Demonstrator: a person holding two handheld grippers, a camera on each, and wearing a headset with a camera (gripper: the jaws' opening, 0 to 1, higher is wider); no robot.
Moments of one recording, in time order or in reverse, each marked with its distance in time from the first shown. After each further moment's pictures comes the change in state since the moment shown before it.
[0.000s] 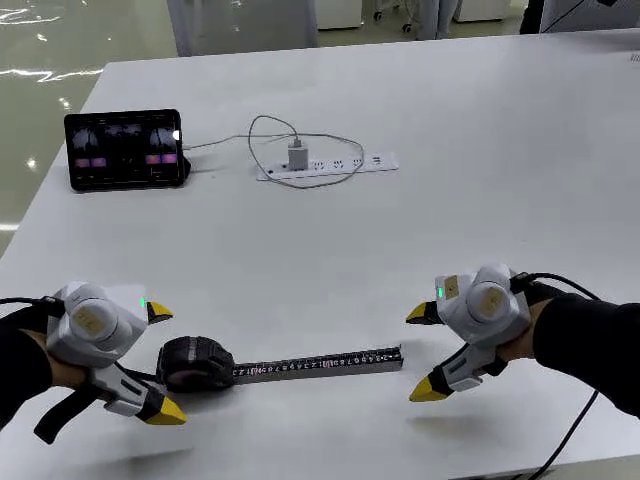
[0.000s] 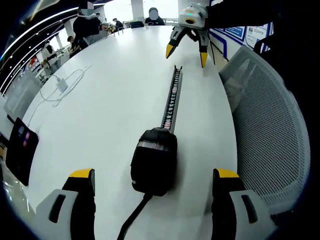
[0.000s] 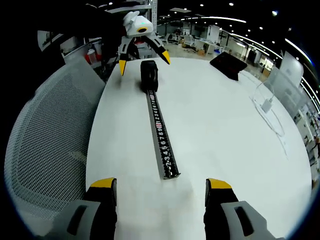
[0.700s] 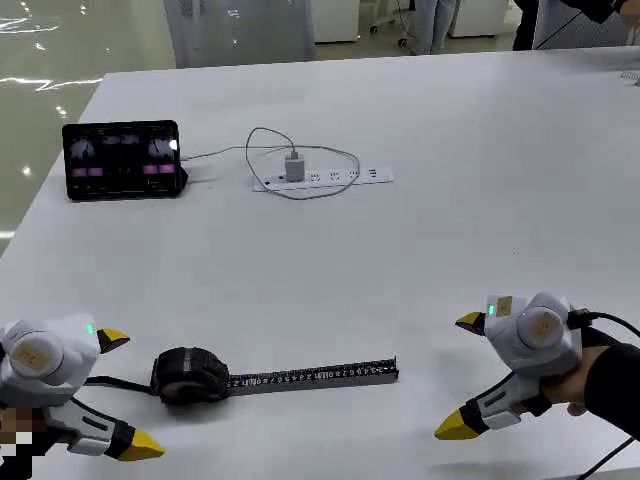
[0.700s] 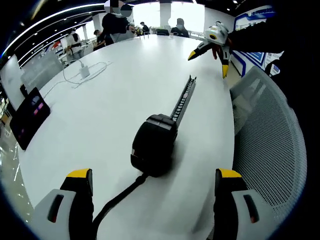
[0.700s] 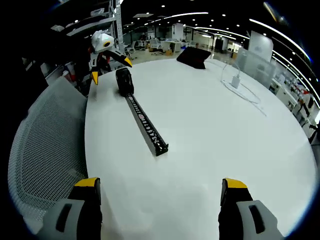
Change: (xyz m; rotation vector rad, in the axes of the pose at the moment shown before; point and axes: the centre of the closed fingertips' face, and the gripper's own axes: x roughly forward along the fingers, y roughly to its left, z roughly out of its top) left arm -0.022 -0.003 -0.015 -0.260 -0.118 0.115; right arm -0.032 0.000 -0.035 0.261 -0.075 -0.150
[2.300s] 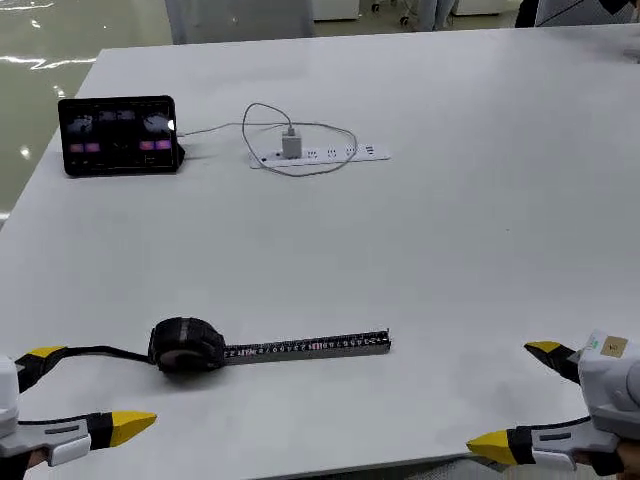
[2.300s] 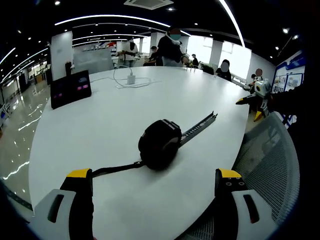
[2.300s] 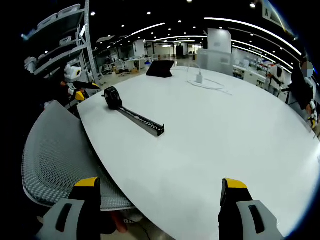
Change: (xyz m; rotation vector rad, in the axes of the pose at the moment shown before) left arm -0.044 -0.024 -0.019 -0.334 -0.222 0.215; right arm -0.055 0.039 -0.046 0.249 -0.146 -0.165
